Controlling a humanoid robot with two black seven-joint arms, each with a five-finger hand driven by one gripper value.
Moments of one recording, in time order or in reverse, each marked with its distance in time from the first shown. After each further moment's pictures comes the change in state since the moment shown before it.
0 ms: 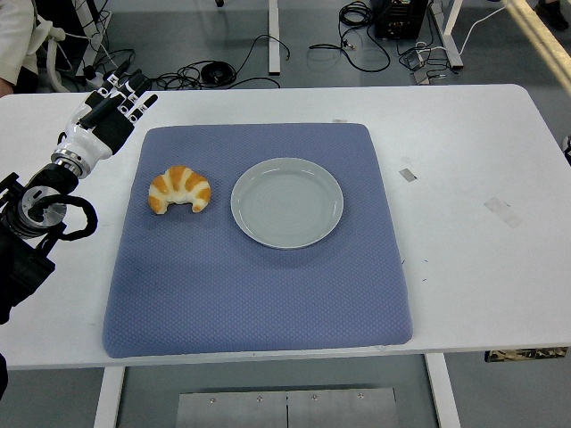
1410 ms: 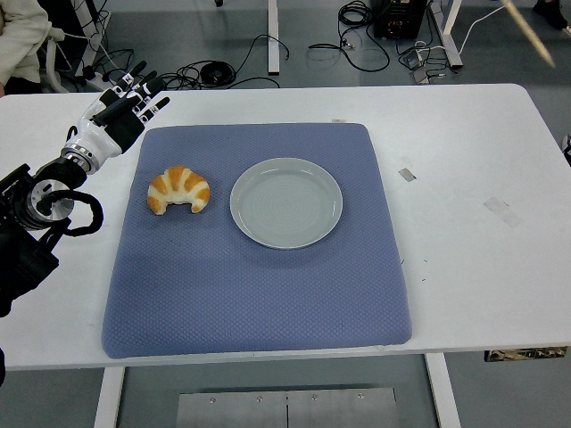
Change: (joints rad) left arm -0.040 0.001 0.106 0.022 0.001 0.015 0.003; right arm 0.000 0.000 0.000 0.000 0.000 0.000 0.001
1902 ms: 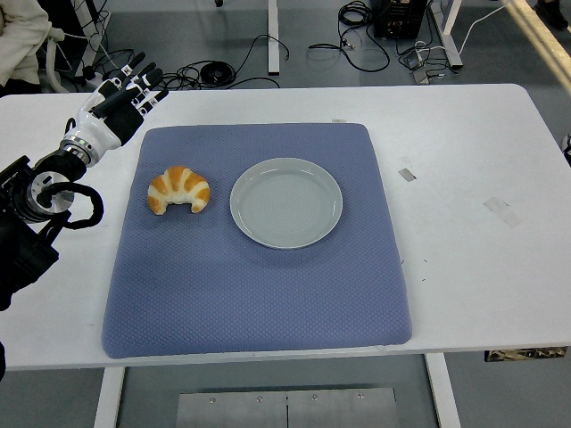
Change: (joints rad) left arm -0.015 0.001 0.000 -0.002 0.004 0.020 0.001; right arm 0.000 0.000 0.000 0.000 0.000 0.000 0.000
